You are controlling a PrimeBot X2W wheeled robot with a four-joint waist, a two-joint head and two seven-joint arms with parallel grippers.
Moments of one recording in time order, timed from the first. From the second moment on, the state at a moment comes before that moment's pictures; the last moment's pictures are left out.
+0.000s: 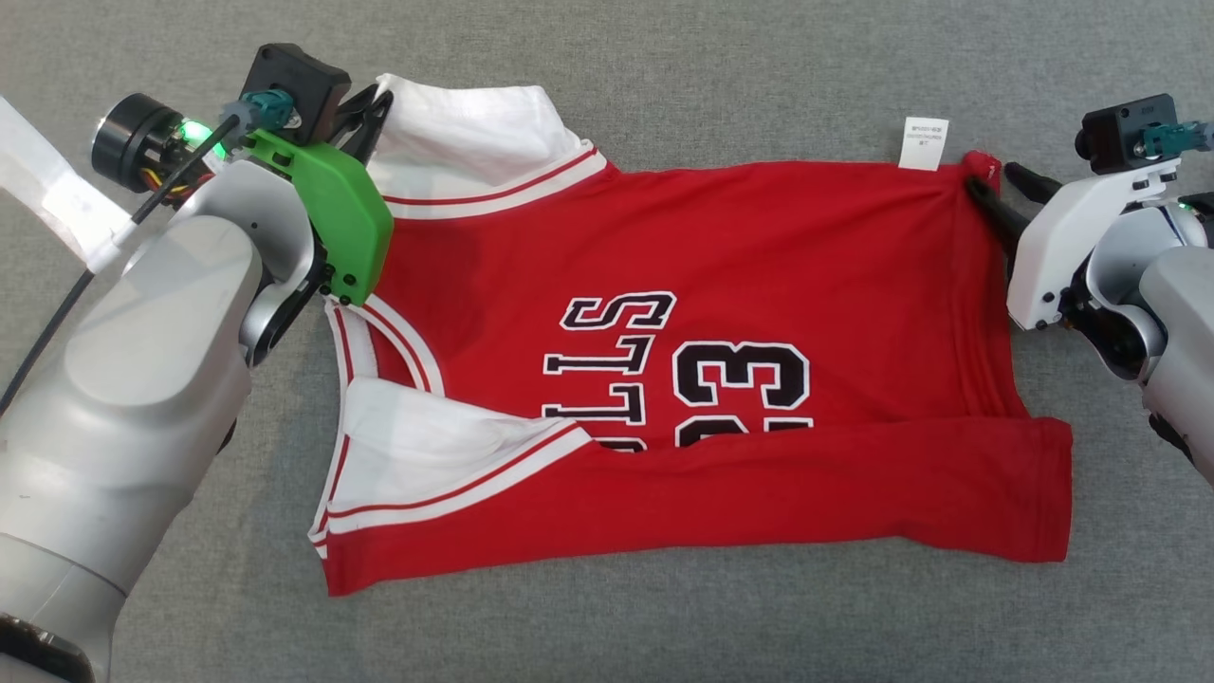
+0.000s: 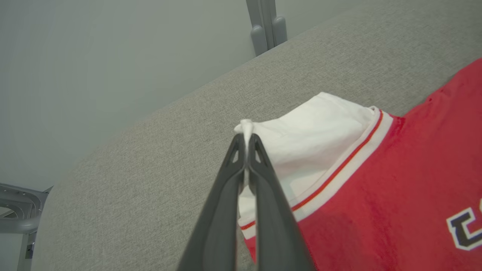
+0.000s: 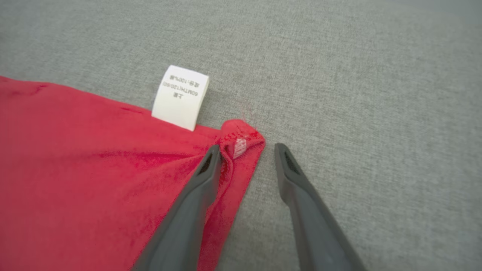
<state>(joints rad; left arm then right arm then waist) -1.06 0.39 -0.89 0.68 -0.62 -0.09 0.07 -0.97 -0.55 0.90 0.85 0.96 0.13 0.02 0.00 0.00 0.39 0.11</state>
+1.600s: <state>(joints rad) -0.94 0.41 -0.98 0.87 -0.61 -0.12 -0.14 -0.85 -0.69 1.06 0.72 0.85 0.13 -0.26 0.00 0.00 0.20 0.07</state>
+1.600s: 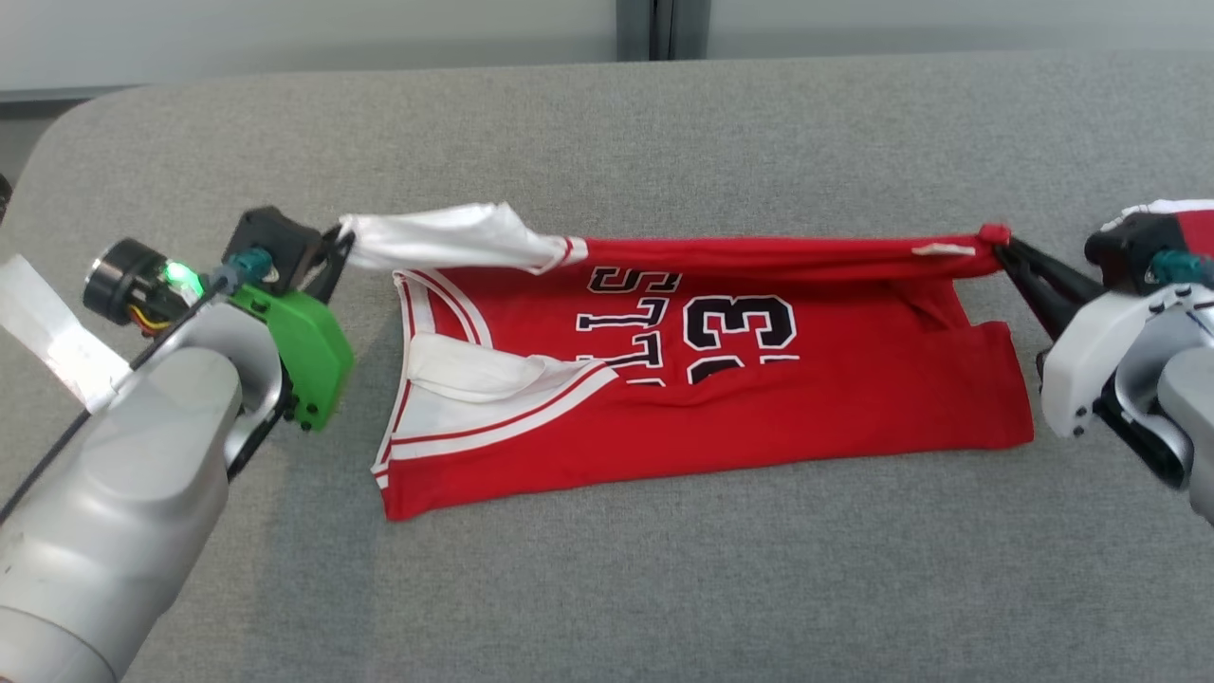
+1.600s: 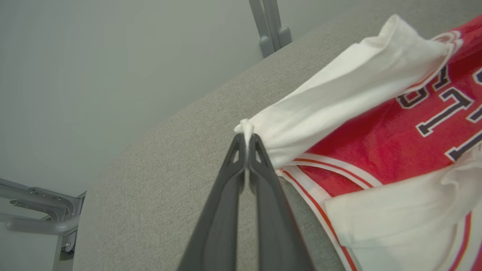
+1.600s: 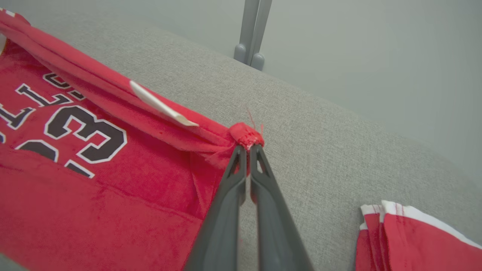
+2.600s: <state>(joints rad) -0.53 0.65 -1.05 0.31 -0.81 -0.02 0.12 -0.68 -0.72 1.26 0.72 1.05 0.13 -0.21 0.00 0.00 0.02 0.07</state>
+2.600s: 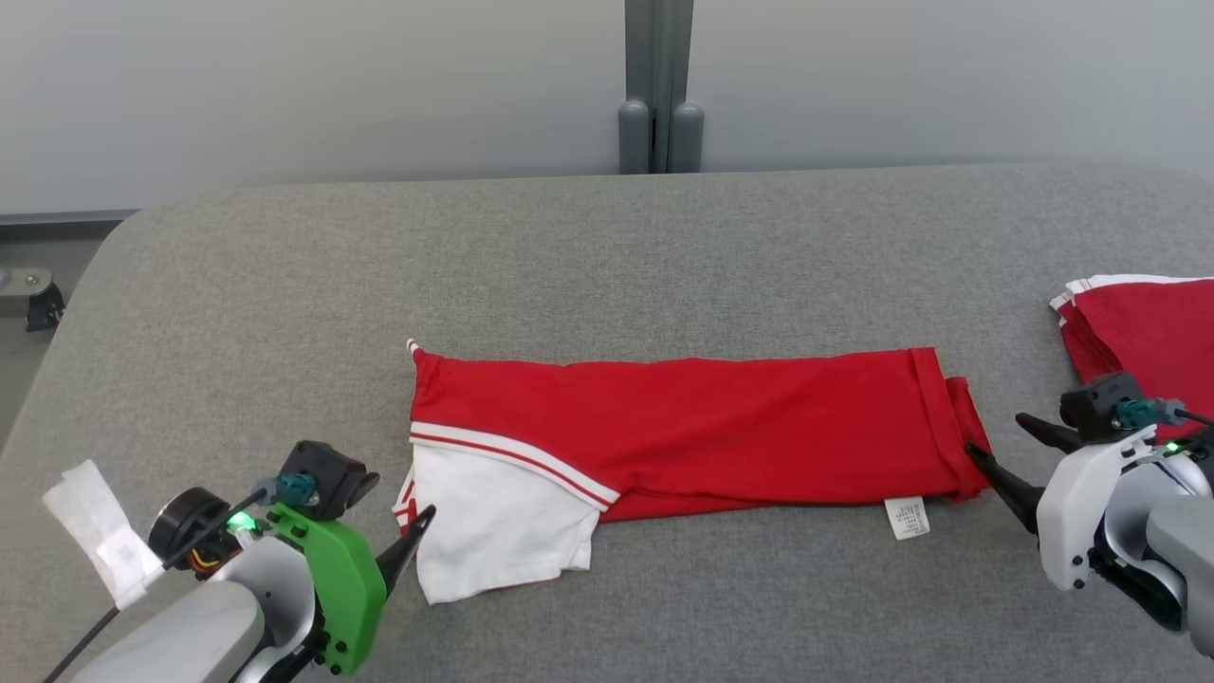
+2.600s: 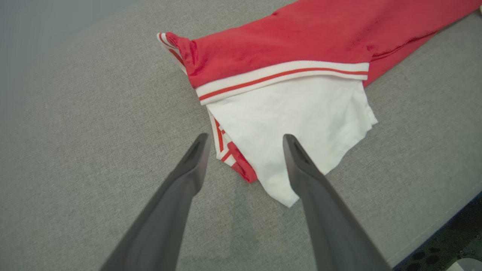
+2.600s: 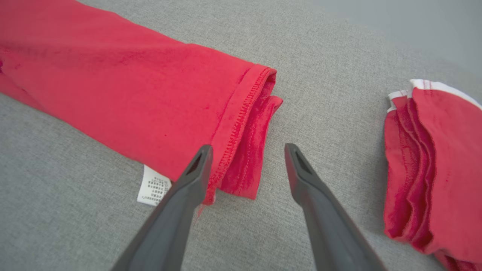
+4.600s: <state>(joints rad) -0.01 0.05 -0.10 0.17 -0.29 -0.10 -0.26 -0.25 -0.25 0.04 0.71 0.38 0.13 -0.26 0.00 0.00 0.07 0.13</state>
